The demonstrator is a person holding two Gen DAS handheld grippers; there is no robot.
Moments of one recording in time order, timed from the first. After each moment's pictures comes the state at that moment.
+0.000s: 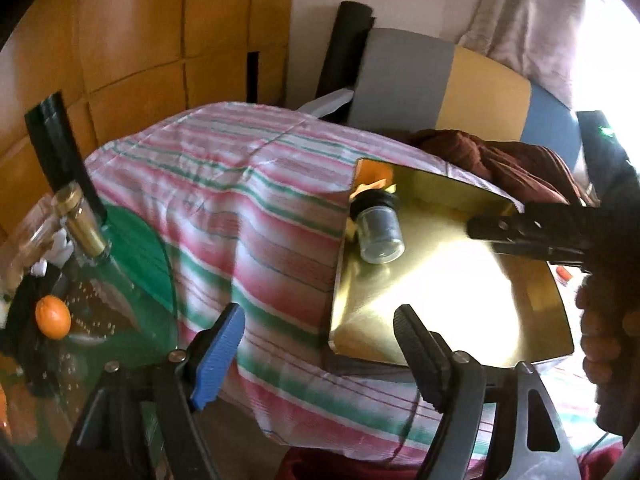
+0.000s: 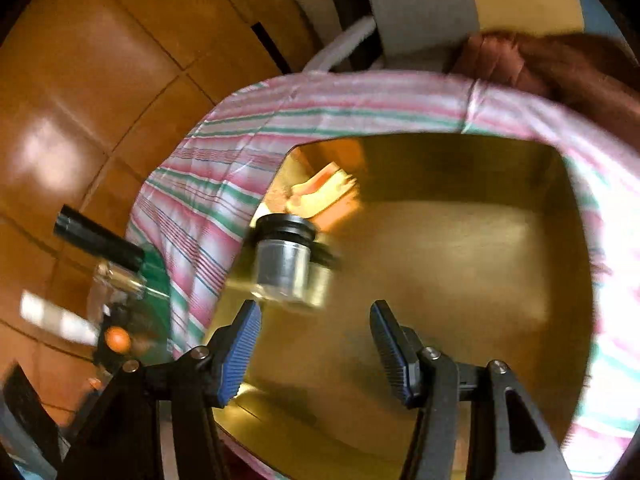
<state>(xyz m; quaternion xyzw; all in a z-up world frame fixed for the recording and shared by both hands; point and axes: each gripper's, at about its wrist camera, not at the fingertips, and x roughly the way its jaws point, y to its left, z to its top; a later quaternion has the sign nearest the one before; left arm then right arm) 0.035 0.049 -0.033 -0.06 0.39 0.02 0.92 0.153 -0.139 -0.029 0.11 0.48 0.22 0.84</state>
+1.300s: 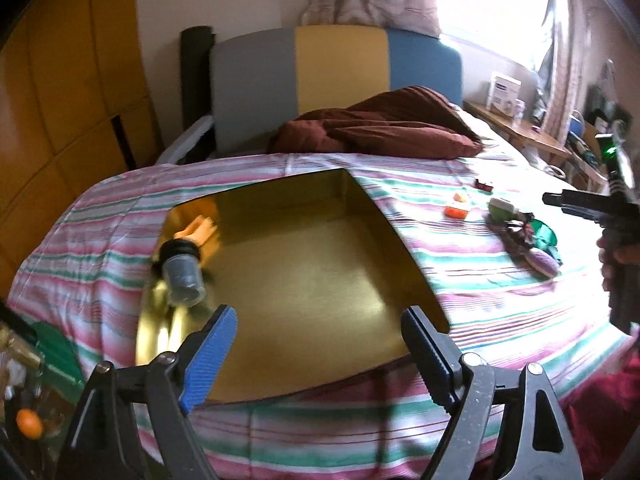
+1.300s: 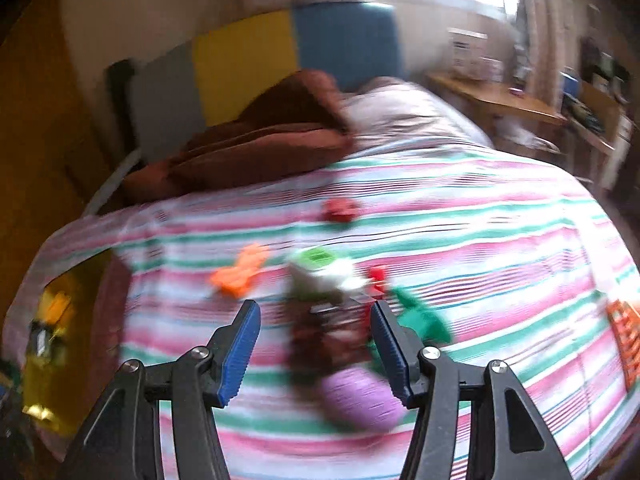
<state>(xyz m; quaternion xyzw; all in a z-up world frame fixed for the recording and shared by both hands) 0.036 -0.118 -0.005 0.08 0.38 -0.16 0.91 0.055 -0.497 -0.051 0.18 0.38 -0.15 0.90</state>
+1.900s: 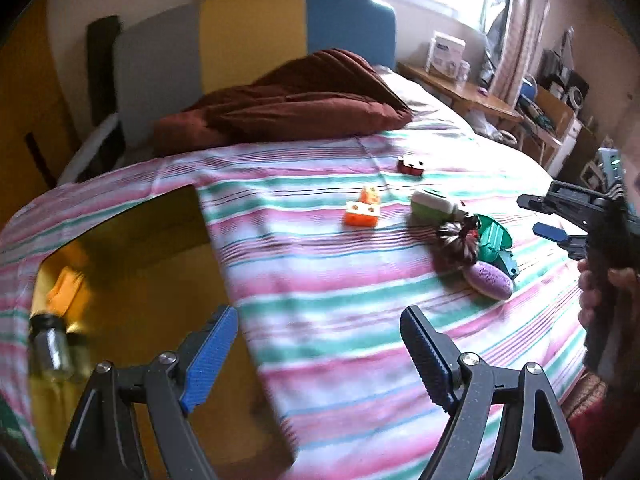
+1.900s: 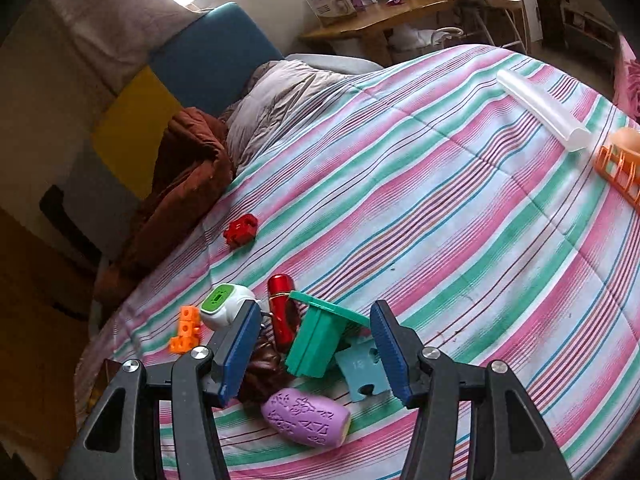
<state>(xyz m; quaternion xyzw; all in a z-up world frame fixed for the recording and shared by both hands) 0.104 -0.273 -0.023 0.11 0.43 -0.26 0.86 0.023 -0.586 -0.080 0.40 0.35 -0.20 0.82</state>
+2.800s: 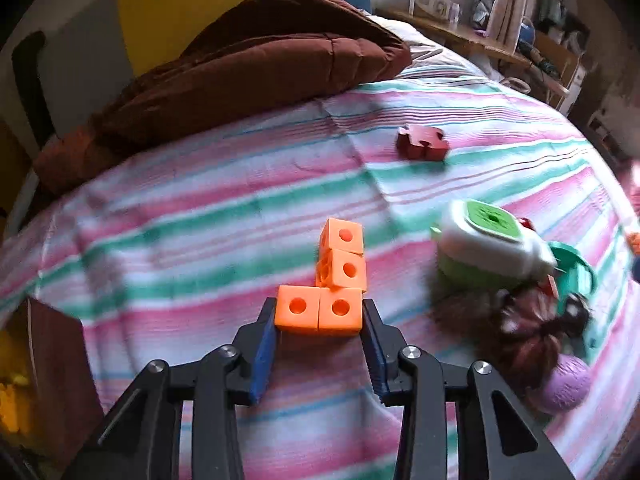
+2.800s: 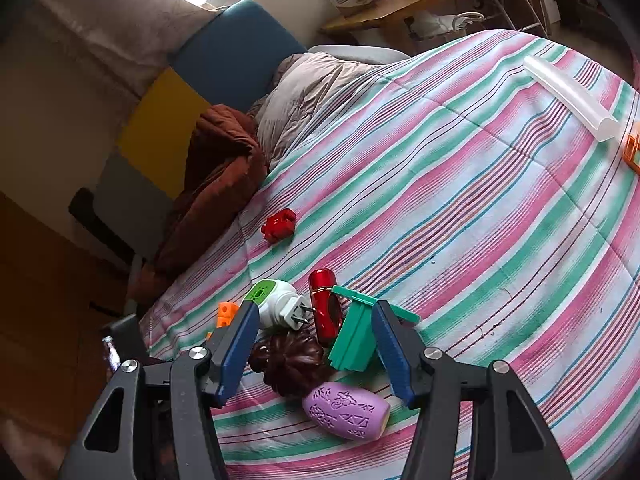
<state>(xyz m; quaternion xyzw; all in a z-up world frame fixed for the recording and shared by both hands) 0.205 -0.400 -0.112 0.16 0.48 -0.28 0.82 0.029 -0.581 -0.075 0.43 0.34 -0.15 0.82</state>
